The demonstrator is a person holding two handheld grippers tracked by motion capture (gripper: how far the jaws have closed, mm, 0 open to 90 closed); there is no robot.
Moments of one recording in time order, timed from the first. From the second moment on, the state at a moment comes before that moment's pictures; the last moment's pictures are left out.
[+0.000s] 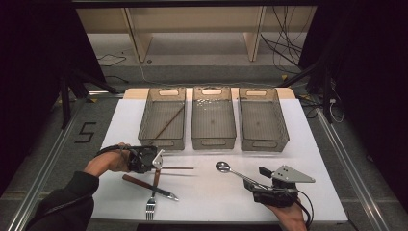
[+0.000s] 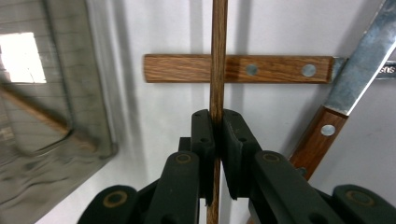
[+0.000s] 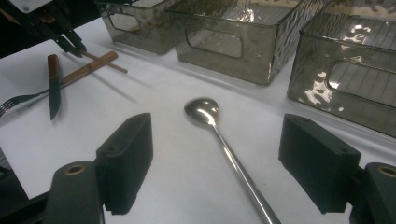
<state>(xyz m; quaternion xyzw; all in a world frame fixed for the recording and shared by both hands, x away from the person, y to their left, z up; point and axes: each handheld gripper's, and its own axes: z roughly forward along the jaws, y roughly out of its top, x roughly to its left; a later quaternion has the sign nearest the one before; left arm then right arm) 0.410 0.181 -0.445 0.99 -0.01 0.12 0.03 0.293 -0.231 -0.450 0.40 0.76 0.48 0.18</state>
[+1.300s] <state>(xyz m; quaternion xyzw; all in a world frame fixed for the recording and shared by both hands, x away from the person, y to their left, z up) 0.446 0.181 -0.358 0.94 0.23 0.17 0.18 0.293 -0.232 -0.450 0.40 0.76 0.48 0.18</state>
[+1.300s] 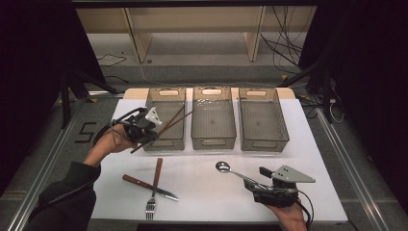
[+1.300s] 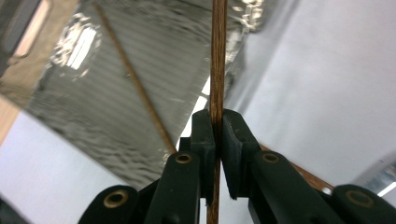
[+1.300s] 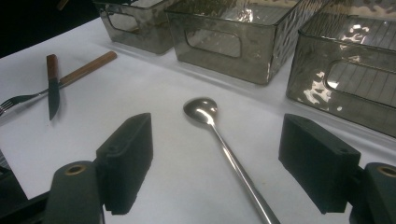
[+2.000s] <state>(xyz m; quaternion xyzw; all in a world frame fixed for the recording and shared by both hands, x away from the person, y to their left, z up) 0.490 0.185 -0.328 0.88 0.34 0.17 0.27 0.293 -0.232 -0.450 0.40 0.76 0.48 0.18</state>
